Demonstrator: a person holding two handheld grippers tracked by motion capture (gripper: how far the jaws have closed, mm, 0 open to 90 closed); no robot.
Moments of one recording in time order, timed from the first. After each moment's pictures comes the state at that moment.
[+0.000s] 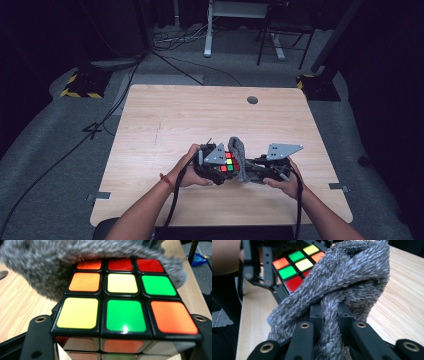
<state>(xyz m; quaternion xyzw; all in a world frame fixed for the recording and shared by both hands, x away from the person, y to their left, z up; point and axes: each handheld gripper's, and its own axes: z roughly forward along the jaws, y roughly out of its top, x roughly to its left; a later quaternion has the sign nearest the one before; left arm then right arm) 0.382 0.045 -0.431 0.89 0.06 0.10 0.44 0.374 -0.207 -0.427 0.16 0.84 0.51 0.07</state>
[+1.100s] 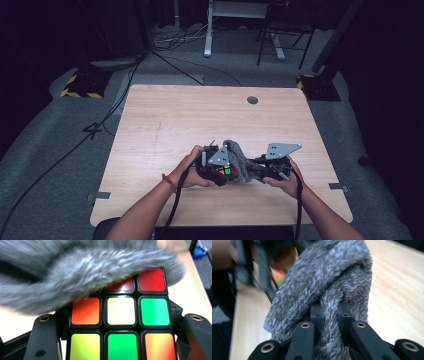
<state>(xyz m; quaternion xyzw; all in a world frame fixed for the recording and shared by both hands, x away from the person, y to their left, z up) 0.382 0.041 -0.432 0.90 0.06 0.10 0.43 0.380 -0.207 -0.435 0.17 0.86 0.48 0.08</state>
